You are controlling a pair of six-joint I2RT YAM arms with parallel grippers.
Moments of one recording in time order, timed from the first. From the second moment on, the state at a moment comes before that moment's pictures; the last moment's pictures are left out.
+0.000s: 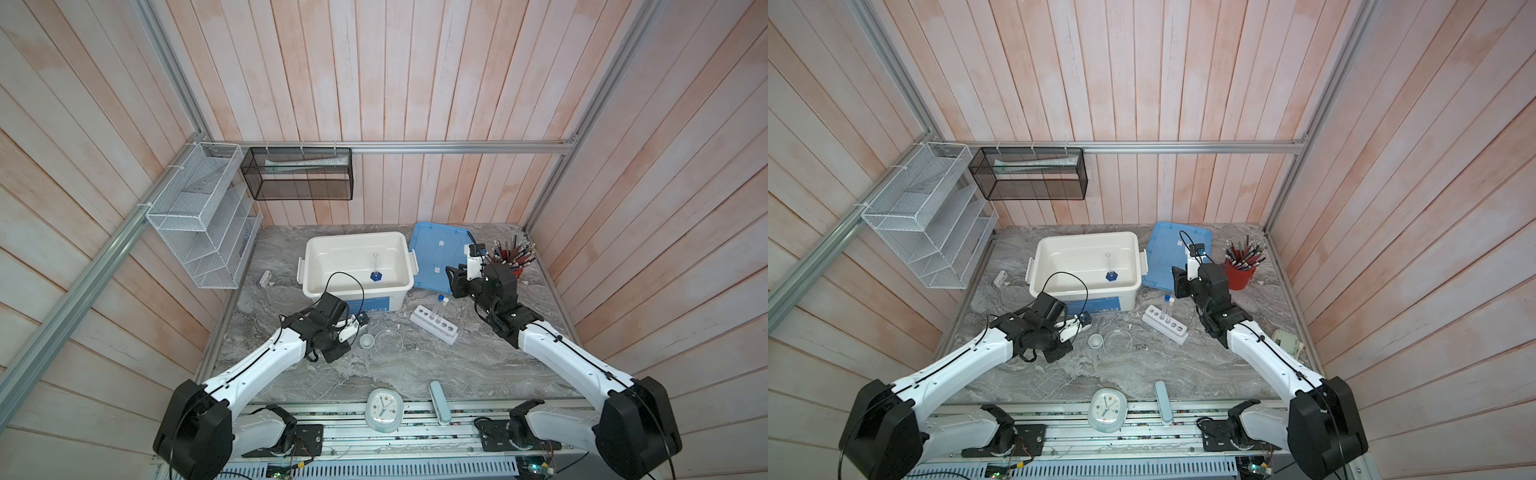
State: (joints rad) left arm -0.53 1.18 0.79 -0.75 0.04 0.53; right arm 0.42 1.21 0.77 0.11 0.03 0.19
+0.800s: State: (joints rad) left arm -0.42 1.30 1.47 -0.94 -0.06 0.45; right arm 0.43 1.09 0.77 -0.02 -0.02 0.24
